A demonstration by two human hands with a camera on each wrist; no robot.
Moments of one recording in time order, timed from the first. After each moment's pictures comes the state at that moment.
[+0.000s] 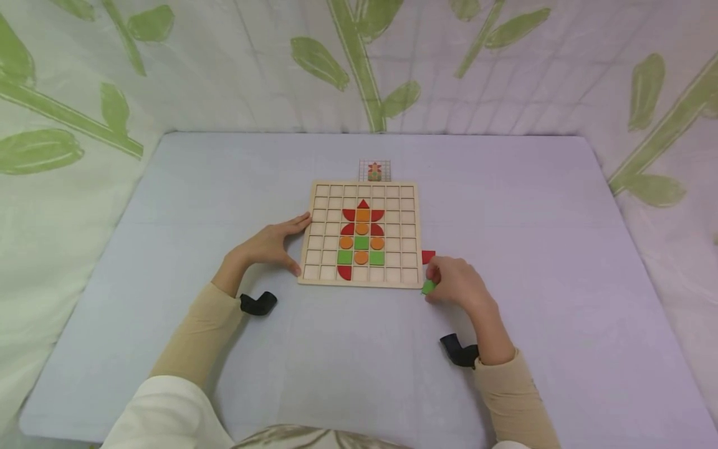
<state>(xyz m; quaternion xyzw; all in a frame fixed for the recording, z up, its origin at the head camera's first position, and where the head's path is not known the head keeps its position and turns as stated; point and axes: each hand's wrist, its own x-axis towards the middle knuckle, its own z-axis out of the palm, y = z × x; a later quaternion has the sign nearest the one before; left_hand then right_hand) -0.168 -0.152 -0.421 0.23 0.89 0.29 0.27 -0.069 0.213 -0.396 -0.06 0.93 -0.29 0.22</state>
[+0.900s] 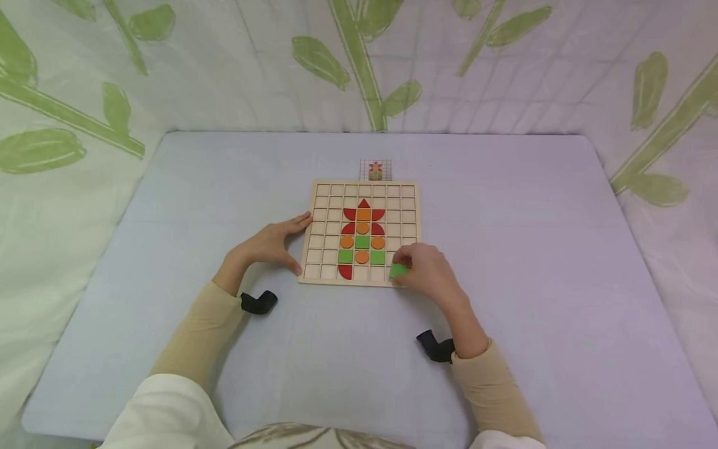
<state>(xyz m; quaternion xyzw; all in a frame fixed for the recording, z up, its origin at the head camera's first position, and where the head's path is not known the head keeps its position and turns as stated) -0.169 -0.152 -0.421 0.23 0.89 0.28 0.27 -0.081 0.169 -0.398 -0.09 0.92 -0.35 0.14</state>
